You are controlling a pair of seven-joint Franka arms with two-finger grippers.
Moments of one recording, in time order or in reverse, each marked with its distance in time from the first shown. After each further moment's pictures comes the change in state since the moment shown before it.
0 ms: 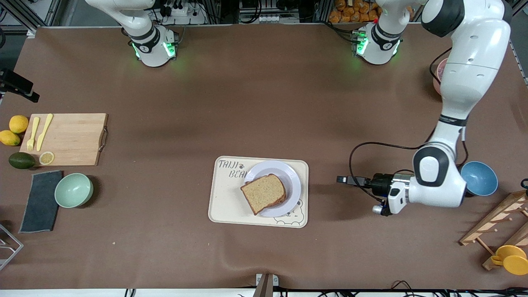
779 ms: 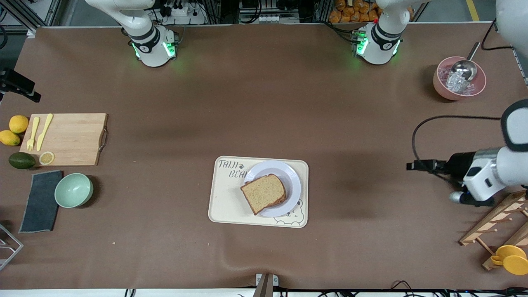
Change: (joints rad) left arm 0.098 -0.331 0.002 0.092 0.496 -0.242 -0.196; right arm 0.002 0.000 0.009 0.005 0.000 0.000 0.000
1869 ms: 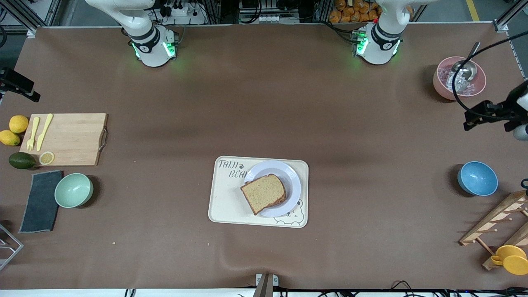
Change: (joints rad) left arm -0.196 -0.408 0.209 -0.177 0.220 0.008 -0.052; right arm 0.000 0.000 0.001 0.005 0.000 0.000 0.000
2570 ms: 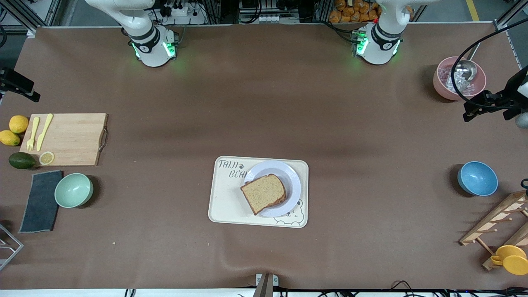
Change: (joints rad) left arm -0.009 -0.046 0.016 -0.045 0.000 0.006 -0.053; right arm 0.000 0.000 0.000 0.000 0.000 0.000 0.000
